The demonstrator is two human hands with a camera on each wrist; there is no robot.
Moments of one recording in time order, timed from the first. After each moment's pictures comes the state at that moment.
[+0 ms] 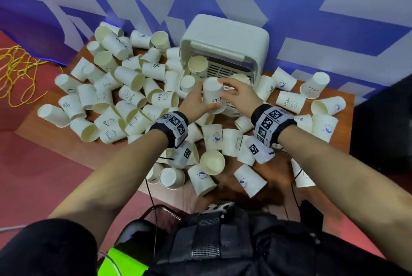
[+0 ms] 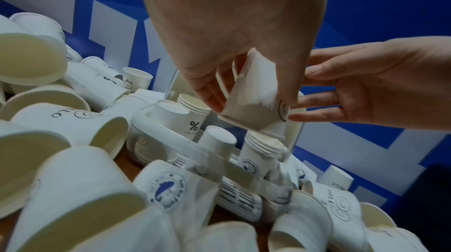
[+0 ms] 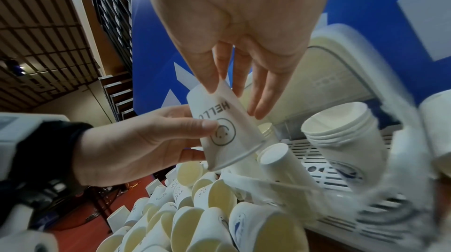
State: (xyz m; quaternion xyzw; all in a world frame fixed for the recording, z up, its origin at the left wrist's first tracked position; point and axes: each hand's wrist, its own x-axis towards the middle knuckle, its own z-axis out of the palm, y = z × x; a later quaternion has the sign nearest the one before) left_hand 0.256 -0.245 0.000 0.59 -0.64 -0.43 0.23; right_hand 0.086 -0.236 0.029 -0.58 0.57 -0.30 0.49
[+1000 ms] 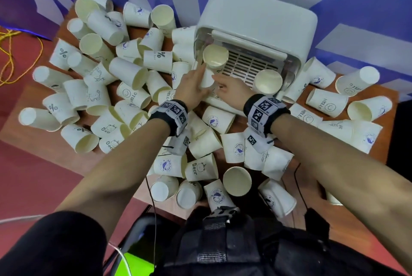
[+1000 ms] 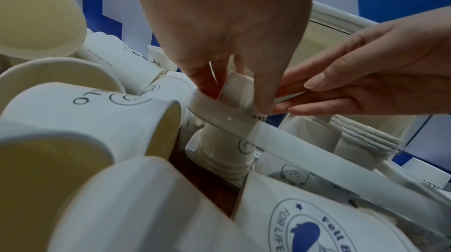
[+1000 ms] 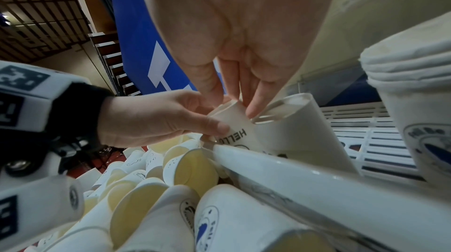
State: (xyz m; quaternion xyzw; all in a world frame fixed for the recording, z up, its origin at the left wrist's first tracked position) left_hand 0.325 -0.350 -0.074 0.61 -0.70 -0.34 0.13; right_hand 0.163 -0.333 -0.039 -0.66 0.59 -0.09 0.45
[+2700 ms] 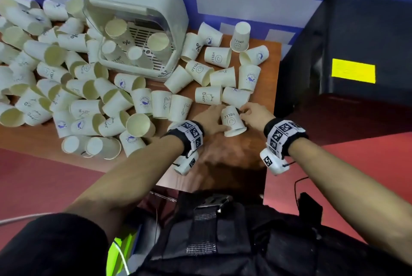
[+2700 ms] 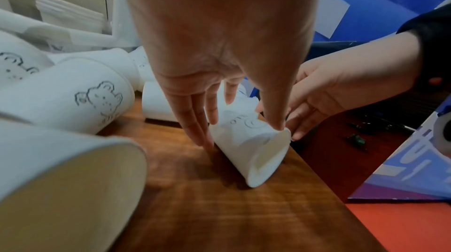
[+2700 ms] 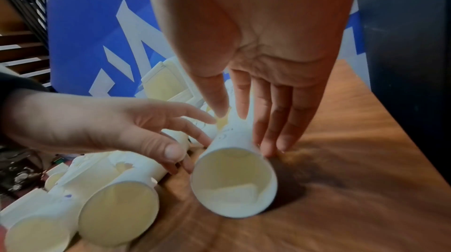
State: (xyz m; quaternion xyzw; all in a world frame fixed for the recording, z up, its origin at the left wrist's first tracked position) left_hand 0.020 -0.095 -0.072 0.47 -0.77 -0.42 -0.11; right_hand -0.153 -0.055 -0.044 -0.50 0.74 -0.05 0.44
